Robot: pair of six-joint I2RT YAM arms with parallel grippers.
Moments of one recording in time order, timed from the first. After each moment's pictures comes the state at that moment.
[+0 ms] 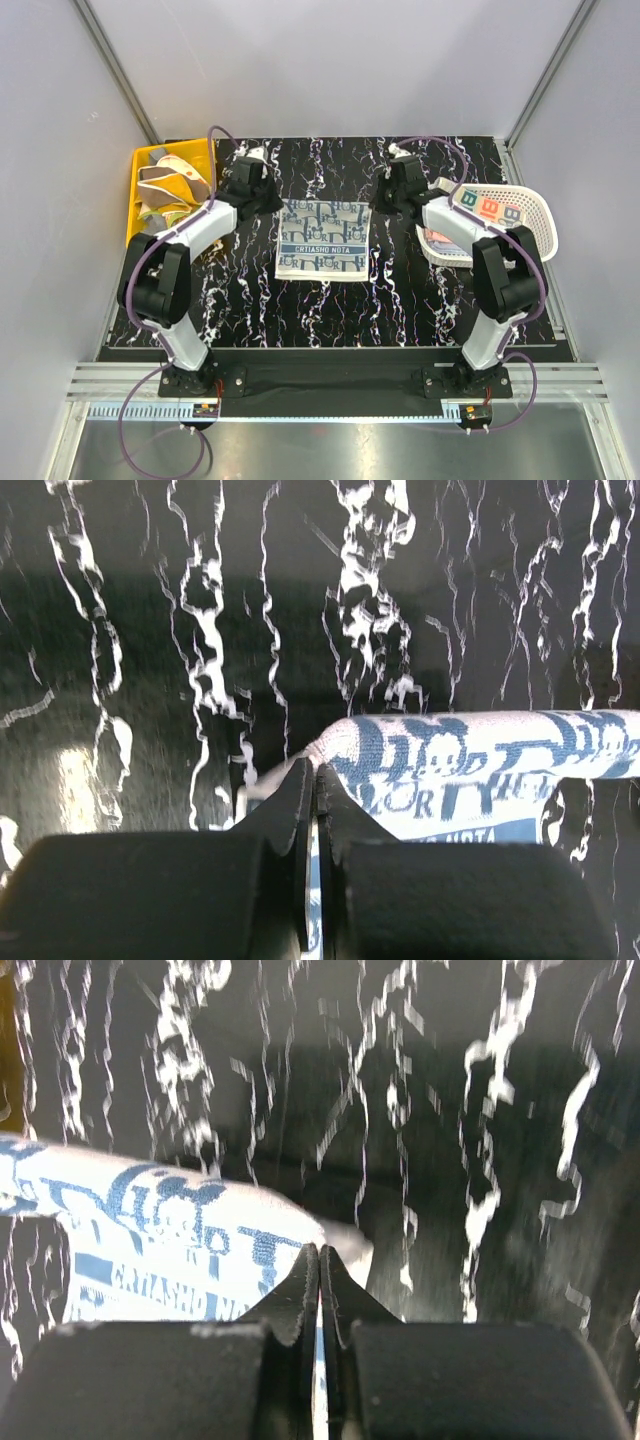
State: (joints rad) left arm -0.31 1.73 1.21 -0.17 0.05 -0.46; right arm 0.37 1.79 1.26 -0.15 -0.07 0.41
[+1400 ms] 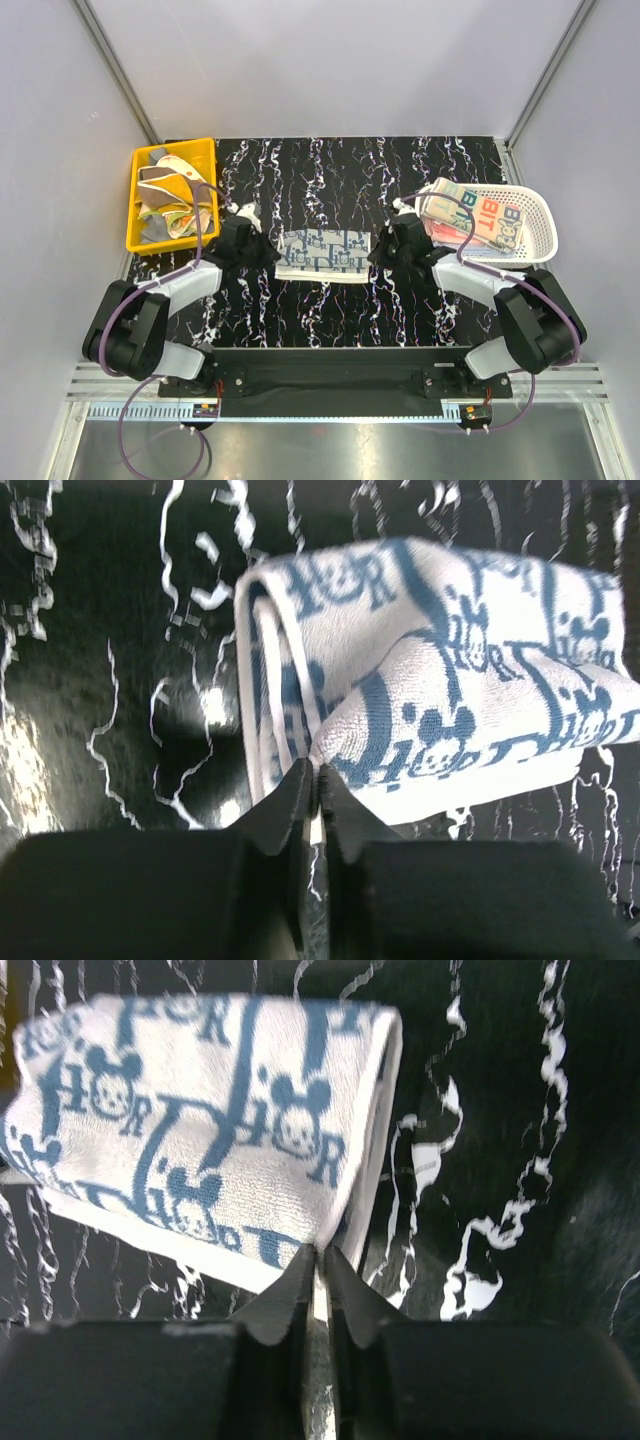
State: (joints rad) left arm -0.35 1.39 0.61 0.08 0.15 -0.52; right arm 0.50 1.45 0.71 0.04 -0.05 0.59
